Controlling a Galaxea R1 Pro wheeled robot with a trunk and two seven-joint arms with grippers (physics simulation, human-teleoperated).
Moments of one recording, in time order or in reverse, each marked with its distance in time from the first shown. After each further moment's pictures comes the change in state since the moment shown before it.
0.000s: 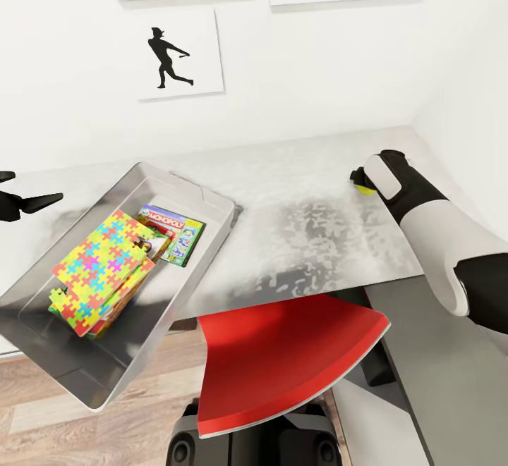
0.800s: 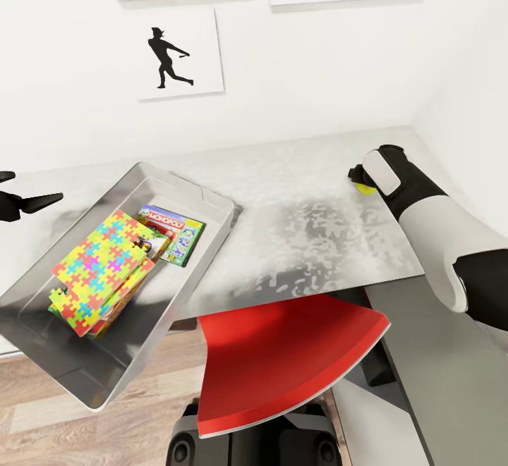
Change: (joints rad) left arm 0.000 0.000 0.000 0.000 0.000 0.000 0.000; right arm -0.018 0.010 0.000 0.001 0.001 0.040 -0.007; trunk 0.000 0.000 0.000
